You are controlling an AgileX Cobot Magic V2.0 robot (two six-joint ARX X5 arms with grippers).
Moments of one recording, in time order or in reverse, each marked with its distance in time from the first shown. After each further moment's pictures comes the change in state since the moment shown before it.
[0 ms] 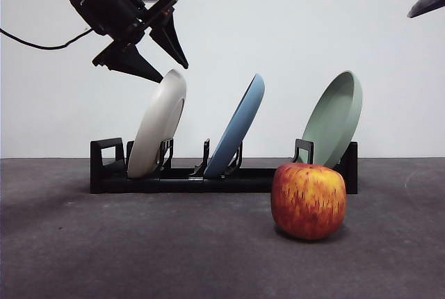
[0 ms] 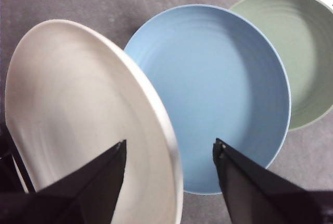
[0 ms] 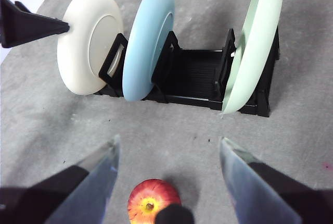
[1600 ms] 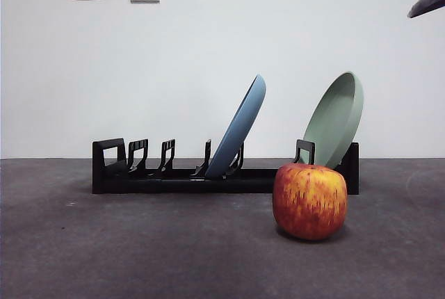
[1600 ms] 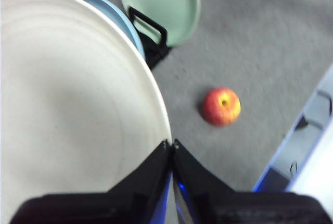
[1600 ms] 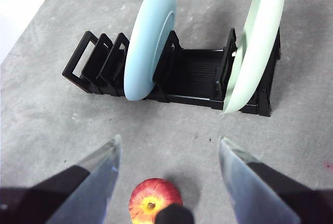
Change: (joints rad) left arm -0.405 -0.435 0.258 -0.767 -0.389 0.306; right arm 0.000 0.000 0.000 -0.001 0.001 0.000
